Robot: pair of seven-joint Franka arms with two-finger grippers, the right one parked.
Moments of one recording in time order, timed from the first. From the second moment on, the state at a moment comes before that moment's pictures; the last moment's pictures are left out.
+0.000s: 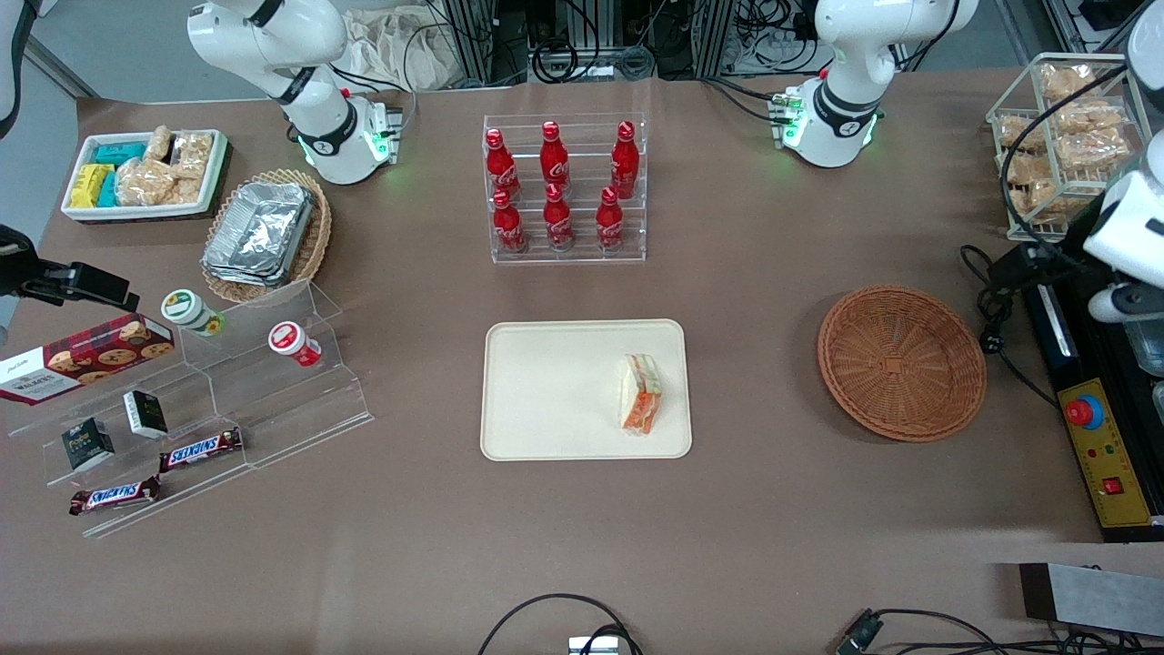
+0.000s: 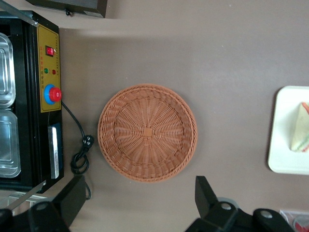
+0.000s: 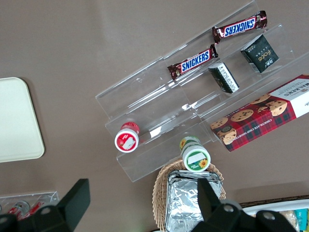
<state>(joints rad) 0.07 -0.01 -0.11 -1.60 0.07 1.61 -0.08</state>
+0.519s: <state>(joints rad) 0.01 -0.13 -0.01 -1.66 0.04 1.59 0.07</state>
